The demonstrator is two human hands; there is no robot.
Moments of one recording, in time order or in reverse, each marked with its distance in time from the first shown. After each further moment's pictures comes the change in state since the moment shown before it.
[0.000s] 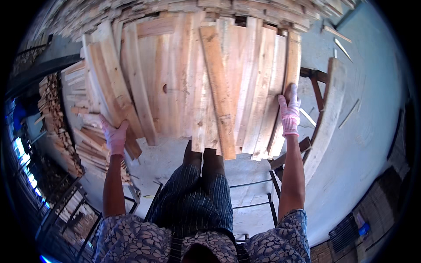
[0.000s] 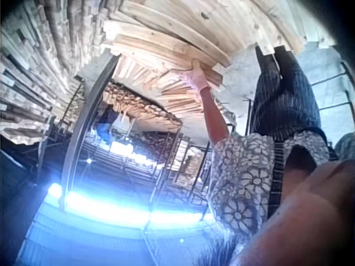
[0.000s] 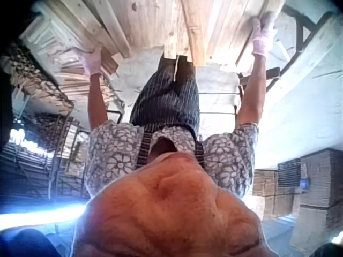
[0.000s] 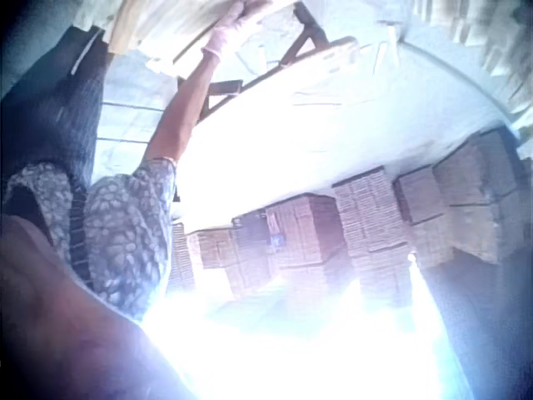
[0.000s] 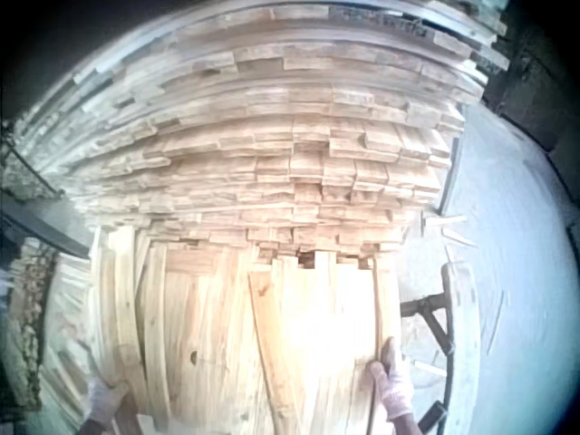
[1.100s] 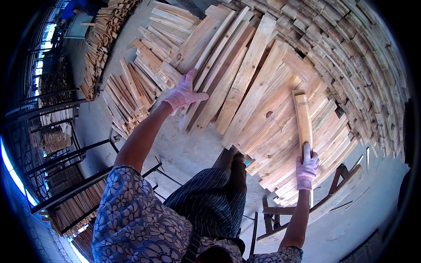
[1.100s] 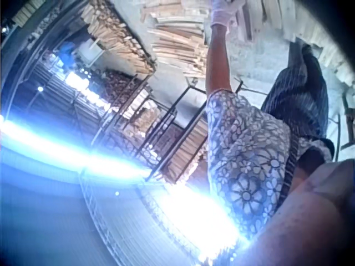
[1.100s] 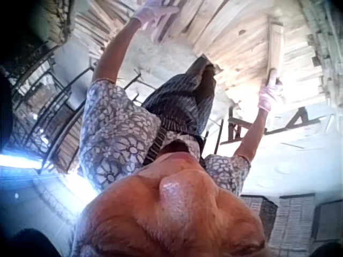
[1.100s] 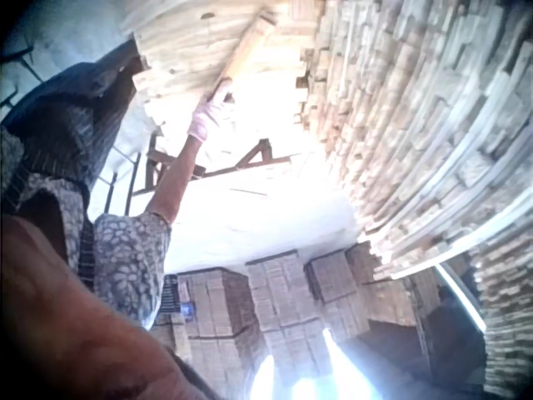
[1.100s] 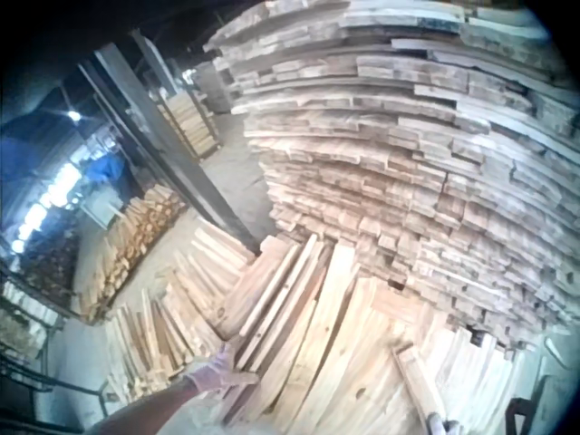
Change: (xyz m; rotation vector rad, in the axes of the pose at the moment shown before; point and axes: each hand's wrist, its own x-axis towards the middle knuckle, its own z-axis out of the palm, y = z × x) left_hand 0.093 -0.035 -0.077 0.021 -0.387 0.035; right_hand -0.059 -0.167 0.056 -0.708 -0.286 -0.576
